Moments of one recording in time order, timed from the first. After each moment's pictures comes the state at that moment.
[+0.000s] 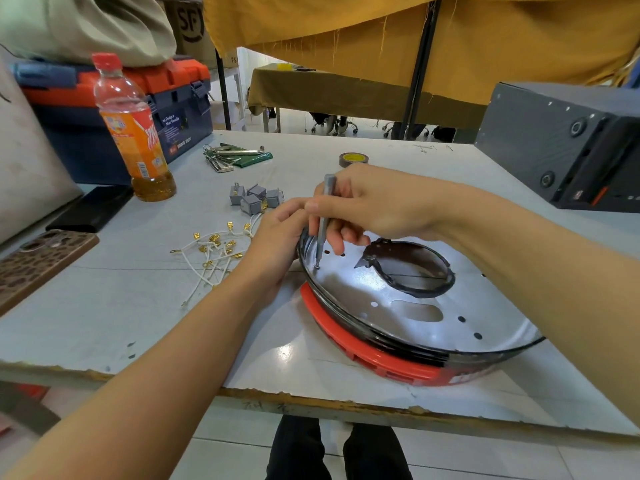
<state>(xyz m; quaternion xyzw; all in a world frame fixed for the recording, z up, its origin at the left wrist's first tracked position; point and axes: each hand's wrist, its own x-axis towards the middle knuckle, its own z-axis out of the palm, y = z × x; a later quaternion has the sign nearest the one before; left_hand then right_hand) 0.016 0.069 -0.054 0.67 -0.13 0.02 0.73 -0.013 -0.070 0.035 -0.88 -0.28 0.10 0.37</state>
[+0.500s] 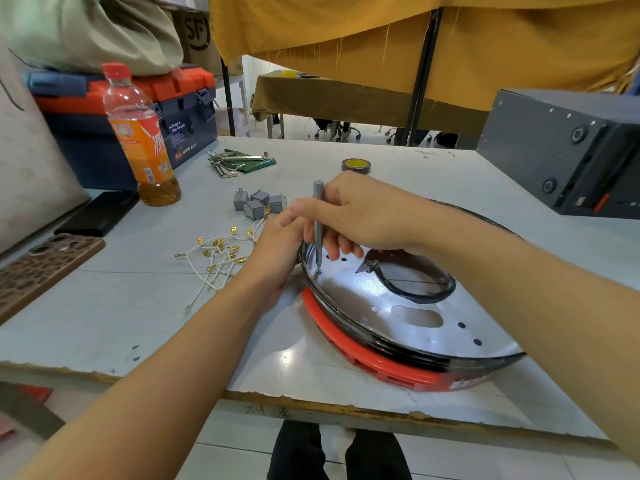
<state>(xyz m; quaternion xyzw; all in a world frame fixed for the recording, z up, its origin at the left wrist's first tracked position) 0.011 0.067 -0.050 0.69 -0.15 0.02 0.71 -0.015 -0.057 0.032 -0.91 -0.24 0.05 0.32</state>
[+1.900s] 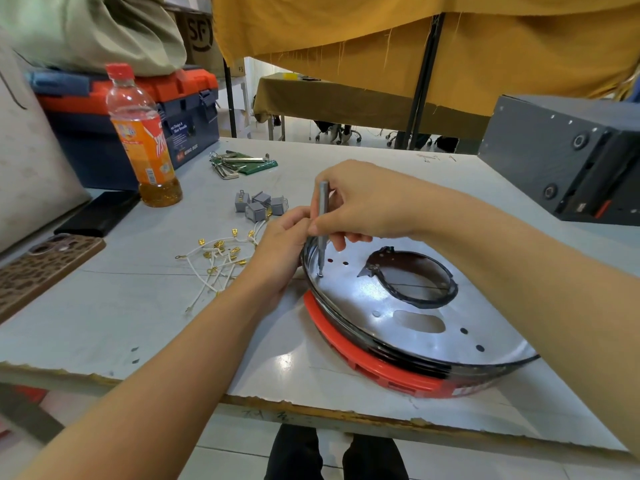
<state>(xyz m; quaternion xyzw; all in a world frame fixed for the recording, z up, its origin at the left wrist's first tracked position) 0.020 0.070 -0.056 0.67 -0.13 0.01 0.73 -0.009 -0.056 0.046 -0.93 -0.24 0.04 0.26</state>
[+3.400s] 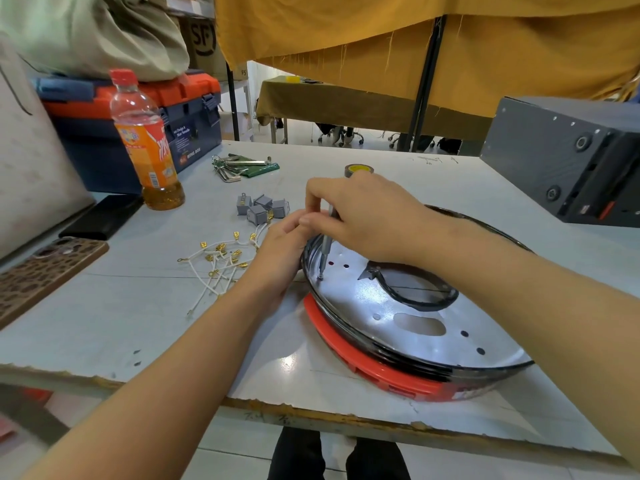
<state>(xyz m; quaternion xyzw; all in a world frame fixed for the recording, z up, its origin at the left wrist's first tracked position) 0.017 0.070 -0.056 0.64 -0.15 0.01 0.75 -0.013 -0.058 0.033 -0.94 -0.30 -0.13 0.08</state>
